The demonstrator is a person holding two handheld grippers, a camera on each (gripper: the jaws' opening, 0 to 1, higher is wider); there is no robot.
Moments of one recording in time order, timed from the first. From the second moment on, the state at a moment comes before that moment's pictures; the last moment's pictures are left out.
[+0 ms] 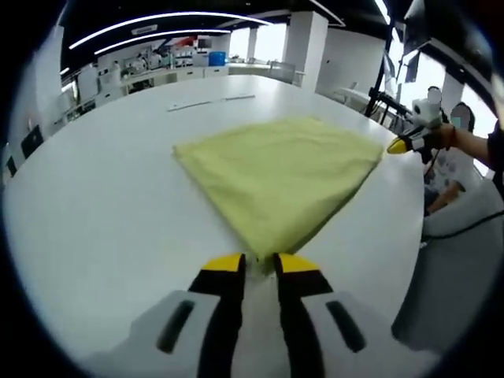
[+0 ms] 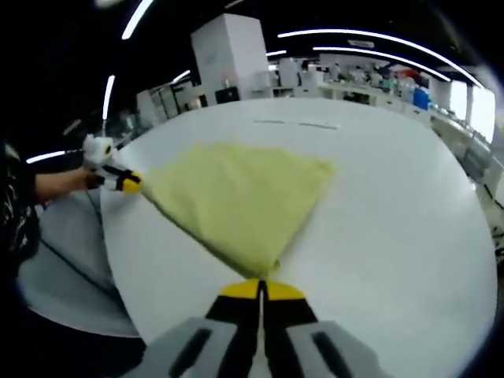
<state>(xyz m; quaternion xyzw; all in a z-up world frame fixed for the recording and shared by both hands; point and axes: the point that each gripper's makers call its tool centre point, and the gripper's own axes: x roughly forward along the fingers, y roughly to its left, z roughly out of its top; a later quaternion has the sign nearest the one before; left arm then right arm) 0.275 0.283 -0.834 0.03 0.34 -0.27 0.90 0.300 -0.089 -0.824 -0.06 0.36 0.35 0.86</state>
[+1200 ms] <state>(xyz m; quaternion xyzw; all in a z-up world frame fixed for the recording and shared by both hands) 0.244 0.263 -0.721 -0.03 0.27 -0.27 0.92 0.269 -0.037 -0.695 -0.03 0.27 0.37 0.89</state>
